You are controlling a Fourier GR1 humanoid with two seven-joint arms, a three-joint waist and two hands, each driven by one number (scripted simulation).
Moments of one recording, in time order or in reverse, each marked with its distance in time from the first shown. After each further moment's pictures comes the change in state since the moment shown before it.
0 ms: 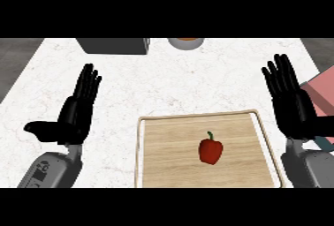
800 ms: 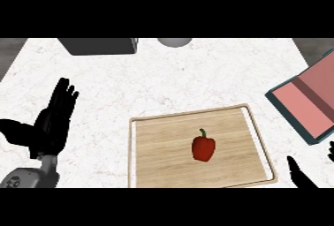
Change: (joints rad) left arm 0.129 0.074 0.095 -0.046 0.076 0.008 0.149; right arm 0.635 -0.005 -0.050 -0.201 0.516 -0.609 0.009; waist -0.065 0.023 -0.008
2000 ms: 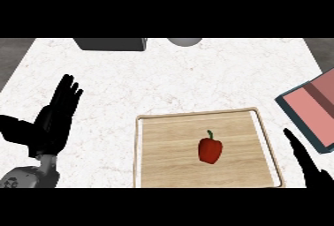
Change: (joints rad) left arm -0.011 -0.008 -0.002 -0.068 -0.018 -0.023 0.085; right arm -0.193 -0.179 0.403 -0.545 0.388 0.522 1.132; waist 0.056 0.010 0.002
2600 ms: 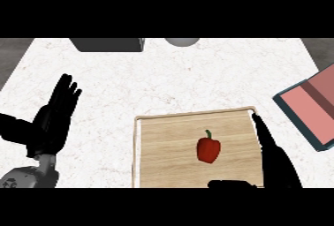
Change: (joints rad) left arm 0.003 -0.022 0.027 -0.017 -0.026 -0.006 0.037; right arm -0.186 0.229 0.082 0.168 0.178 0.086 0.087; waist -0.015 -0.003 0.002
